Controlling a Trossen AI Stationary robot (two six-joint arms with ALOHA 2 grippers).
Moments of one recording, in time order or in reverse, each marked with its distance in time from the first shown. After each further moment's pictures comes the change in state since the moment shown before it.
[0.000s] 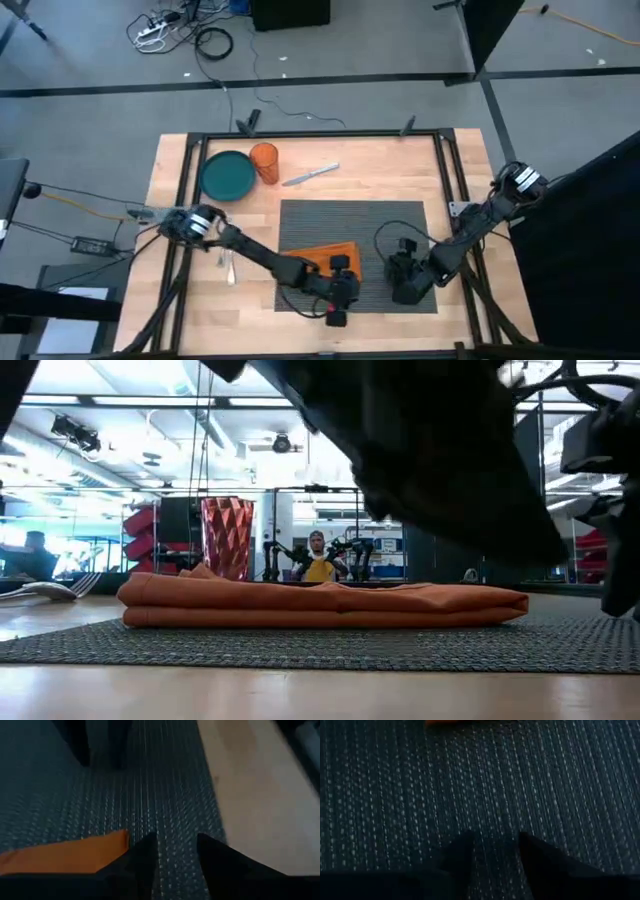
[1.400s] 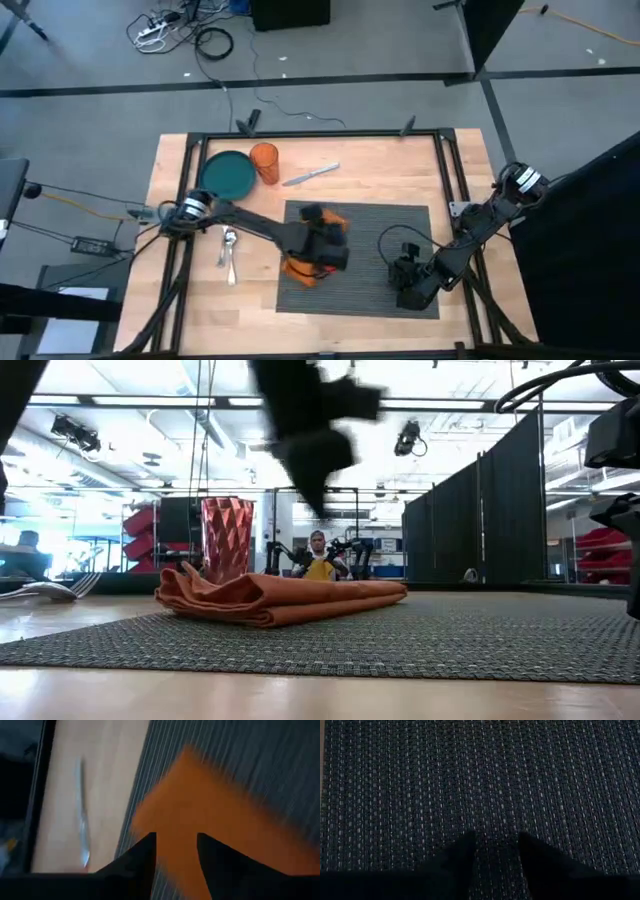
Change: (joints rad) left arm 0.104 -0.192 0.035 -0.940 -0.434 -0.241; right arm 0.064 0.001 -0.006 0.034 0.017 0.007
